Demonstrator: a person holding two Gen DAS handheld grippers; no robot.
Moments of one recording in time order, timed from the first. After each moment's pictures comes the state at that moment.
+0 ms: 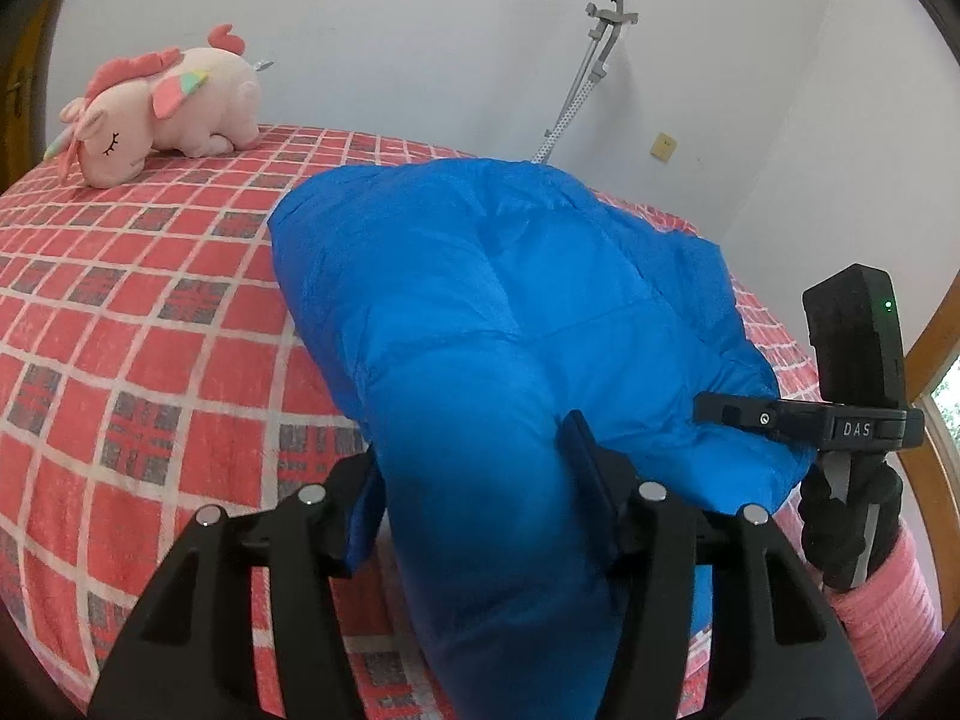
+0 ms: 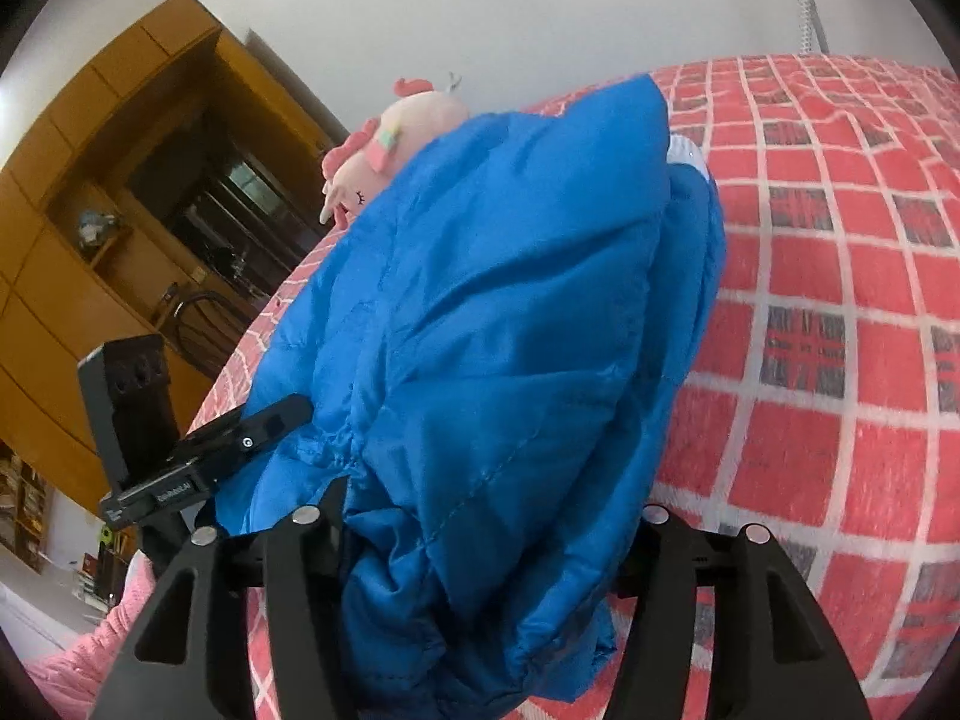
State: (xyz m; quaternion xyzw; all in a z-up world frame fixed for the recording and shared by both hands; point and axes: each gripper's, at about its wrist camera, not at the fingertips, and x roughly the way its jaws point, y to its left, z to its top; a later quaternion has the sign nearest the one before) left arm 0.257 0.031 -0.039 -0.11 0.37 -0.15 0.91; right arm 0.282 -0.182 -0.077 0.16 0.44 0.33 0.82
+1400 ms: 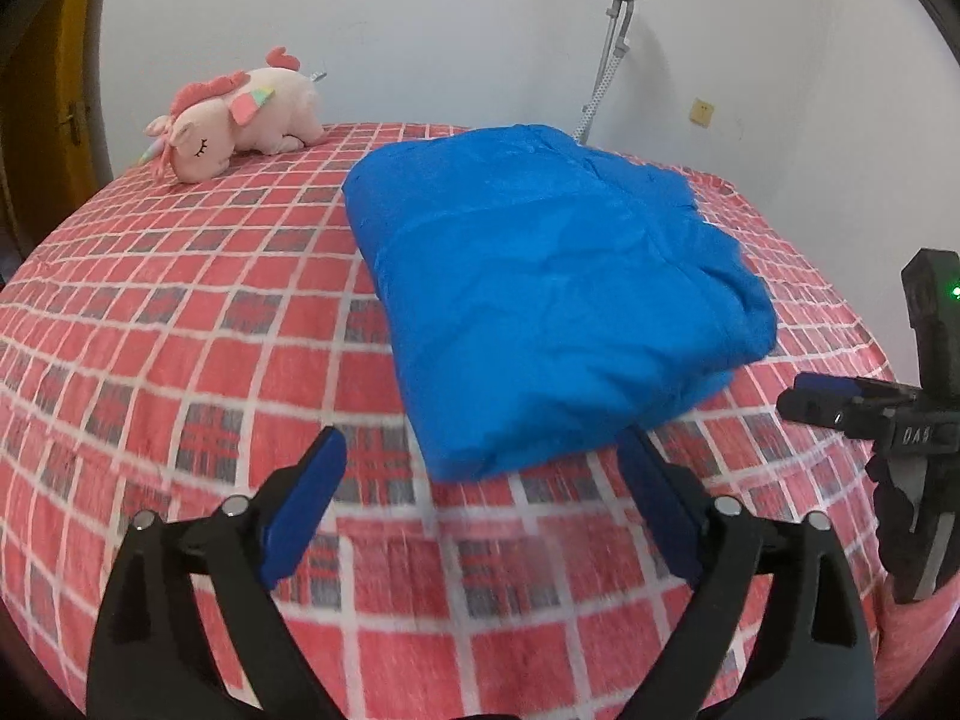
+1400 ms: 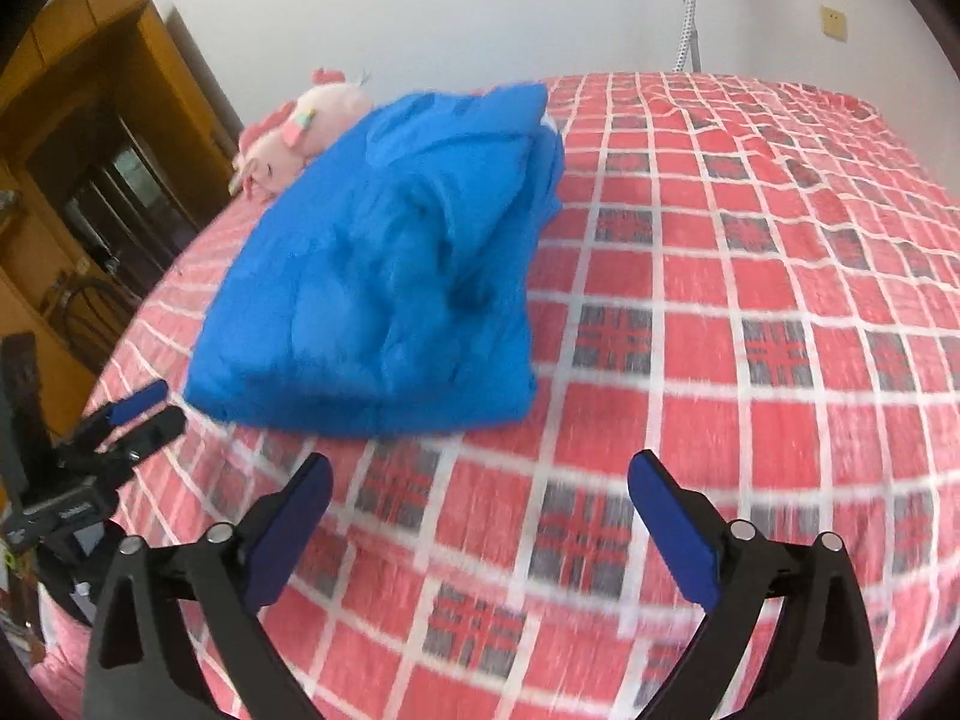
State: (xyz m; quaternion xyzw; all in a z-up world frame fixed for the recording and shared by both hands) left arm 0.152 0.014 -0.026 -0.05 0.38 -0.06 0.92; right arm 0.163 -0.191 -0.055 0.08 0.46 0.16 0.87
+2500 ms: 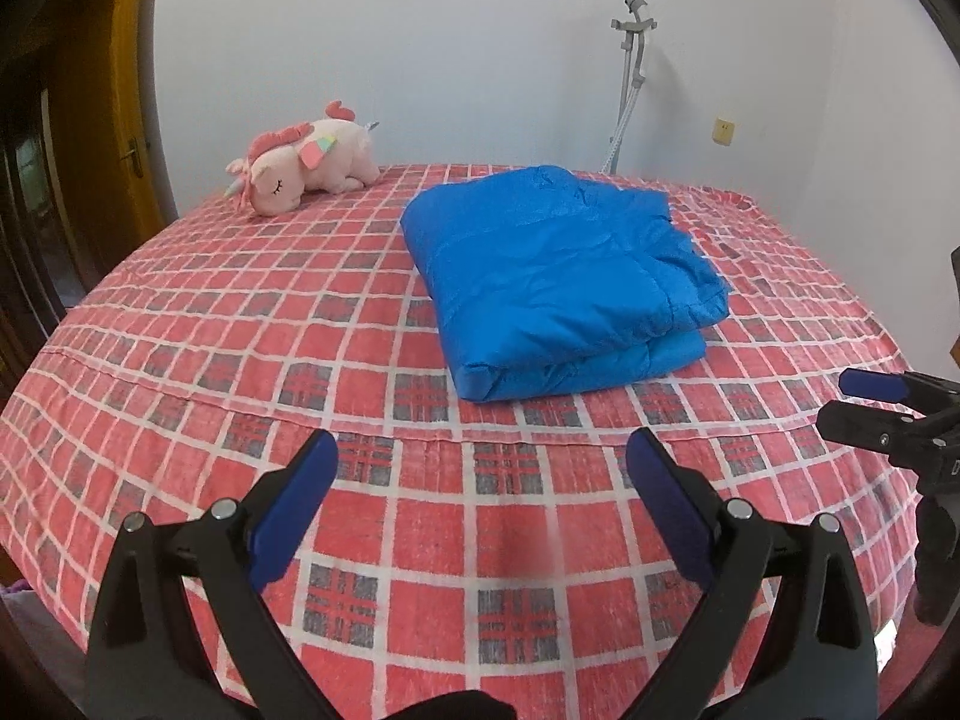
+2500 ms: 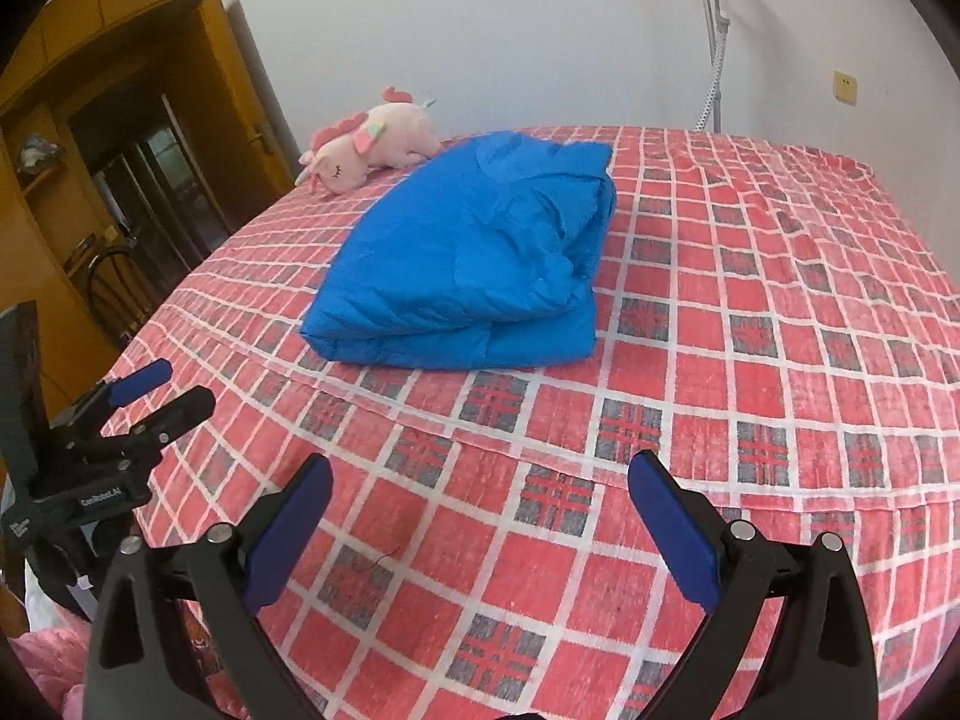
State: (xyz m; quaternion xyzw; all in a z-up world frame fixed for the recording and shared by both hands) left arm 0.059 -0.007 0.017 -0.02 0.35 0.01 0.94; right arm 0.067 -0.170 -0.006 0.05 0.41 0.19 0.89
